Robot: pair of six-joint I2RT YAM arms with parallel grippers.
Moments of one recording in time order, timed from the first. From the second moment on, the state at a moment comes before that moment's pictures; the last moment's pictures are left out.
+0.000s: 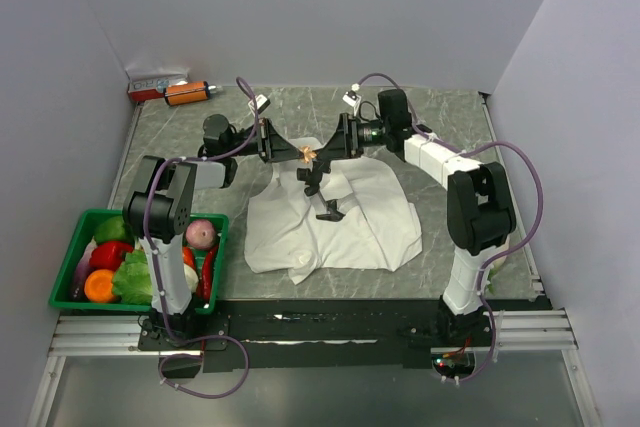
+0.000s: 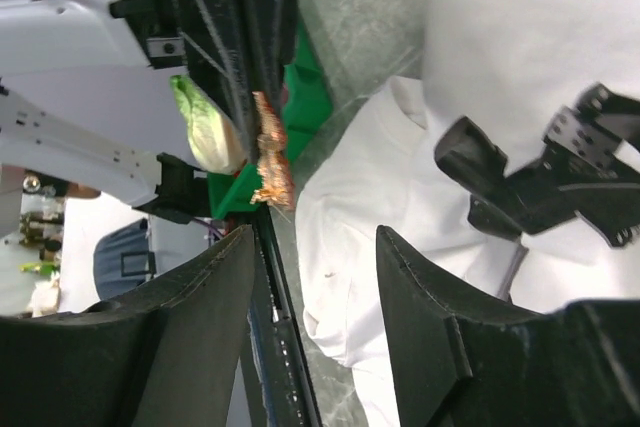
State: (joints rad) left arm -0.22 2.01 1.10 1.10 1.25 -1.27; right arm 0.31 1.89 1.39 -0.09 -1.06 0.43
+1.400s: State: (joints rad) left arm -0.20 2.03 1.14 1.02 1.16 -1.31; right arm 0.41 1.94 1.45 -0.02 -0.98 0.47
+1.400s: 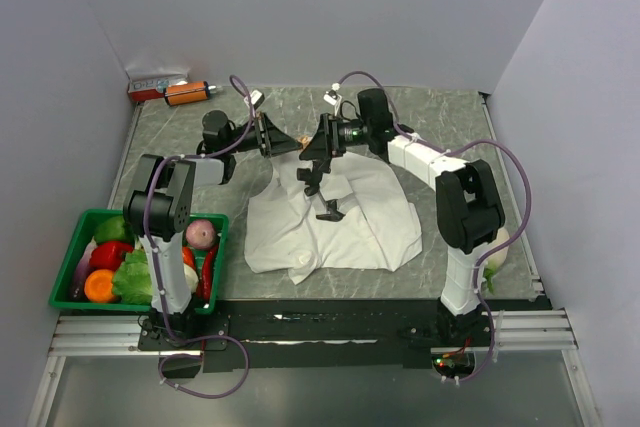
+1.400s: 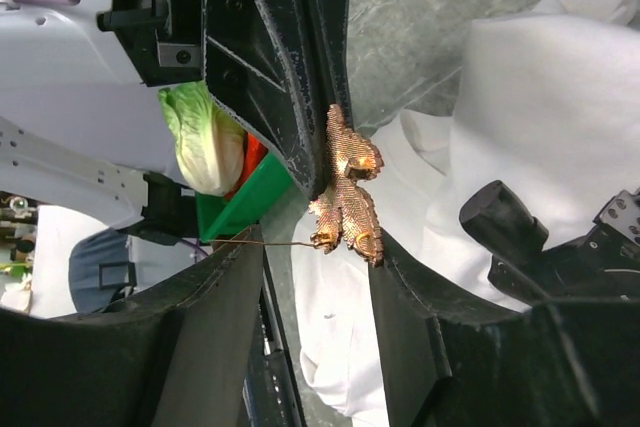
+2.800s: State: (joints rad) left arm -0.23 2.05 1.15 1.16 1.20 -1.31; right arm 0.37 1.94 1.49 -0.15 -0.90 0.46
